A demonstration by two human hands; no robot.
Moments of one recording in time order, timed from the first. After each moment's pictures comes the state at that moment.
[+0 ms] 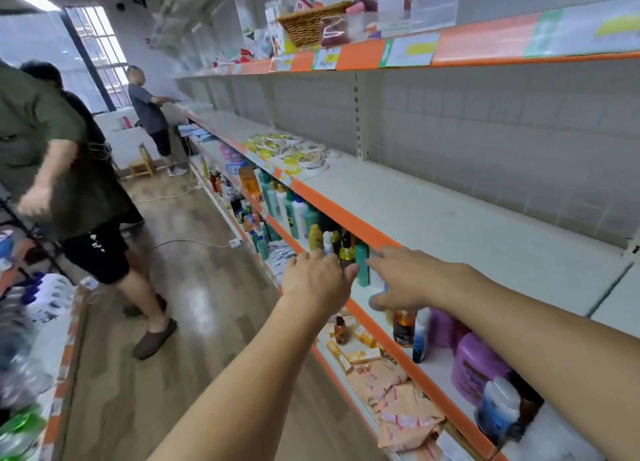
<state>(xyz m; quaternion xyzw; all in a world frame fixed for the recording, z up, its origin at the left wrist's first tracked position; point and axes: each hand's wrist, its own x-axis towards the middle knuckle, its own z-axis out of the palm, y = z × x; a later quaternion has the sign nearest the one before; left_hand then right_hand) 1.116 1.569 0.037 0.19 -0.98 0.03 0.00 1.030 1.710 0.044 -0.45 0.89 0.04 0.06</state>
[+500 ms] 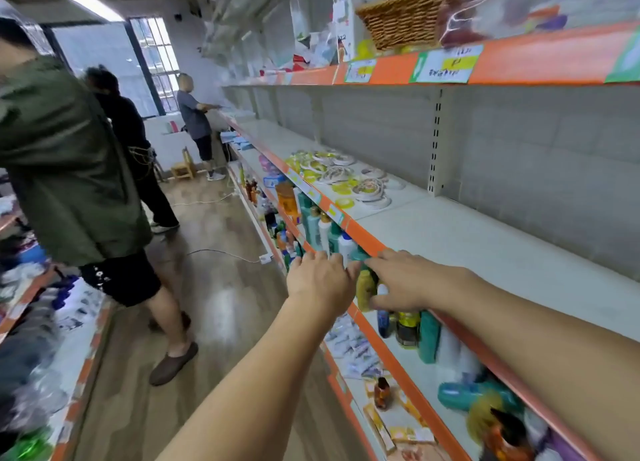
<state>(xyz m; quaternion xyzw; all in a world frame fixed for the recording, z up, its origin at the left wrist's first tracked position) 0.967 1.366 0.050 0.26 -0.96 0.02 0.01 0.863 1.484 0.049 -0.48 0.87 0.01 0.08</state>
